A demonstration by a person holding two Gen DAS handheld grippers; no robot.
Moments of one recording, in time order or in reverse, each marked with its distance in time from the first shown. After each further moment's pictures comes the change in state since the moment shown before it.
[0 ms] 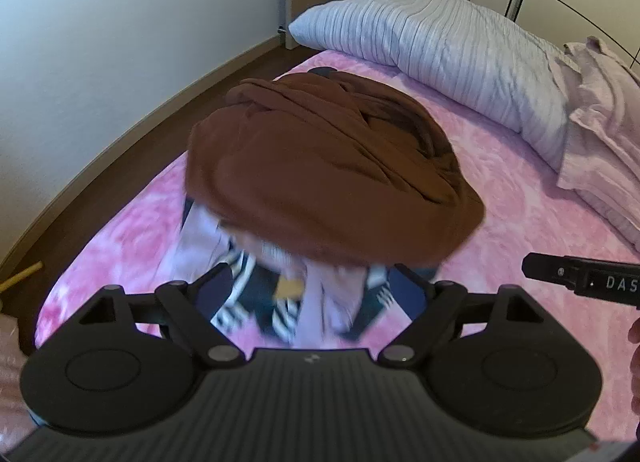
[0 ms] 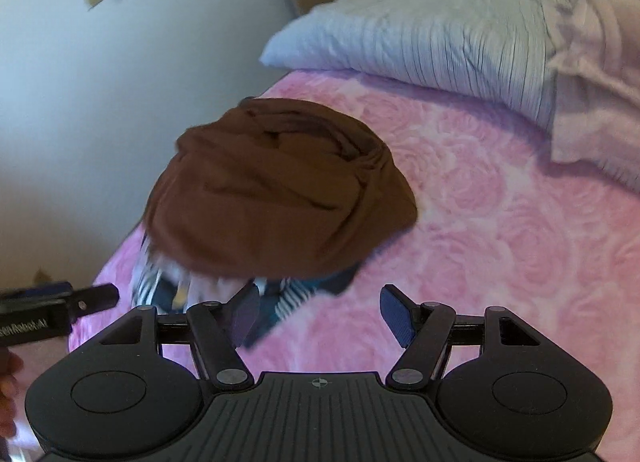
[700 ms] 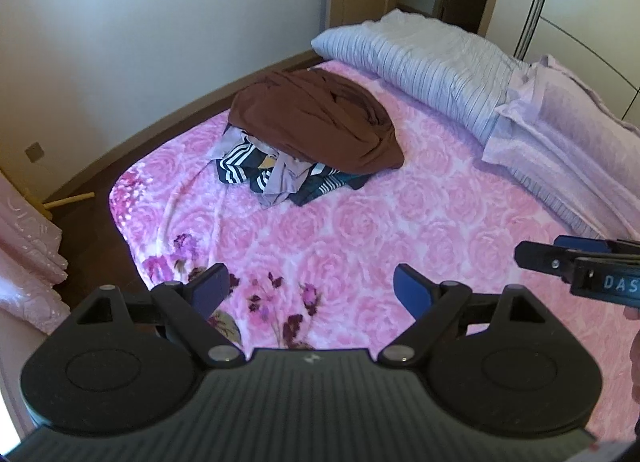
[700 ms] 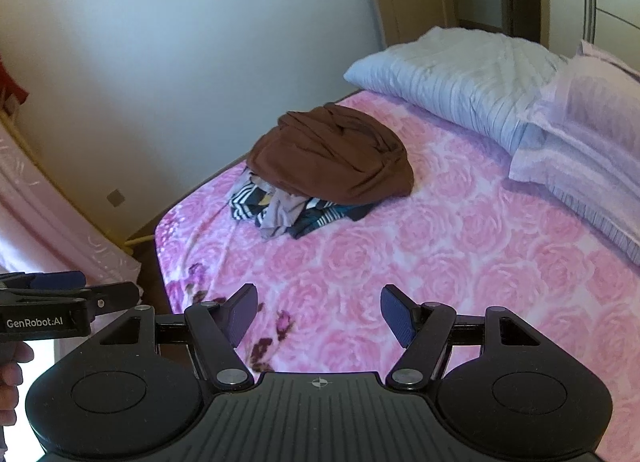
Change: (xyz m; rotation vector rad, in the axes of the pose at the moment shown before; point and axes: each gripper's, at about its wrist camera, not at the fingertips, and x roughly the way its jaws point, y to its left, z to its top) left arm -0.285 -0.139 -0.163 -0.155 -0.034 0.124; right arm -0.285 -0.047 -0.118 -0.285 -0.013 0.152
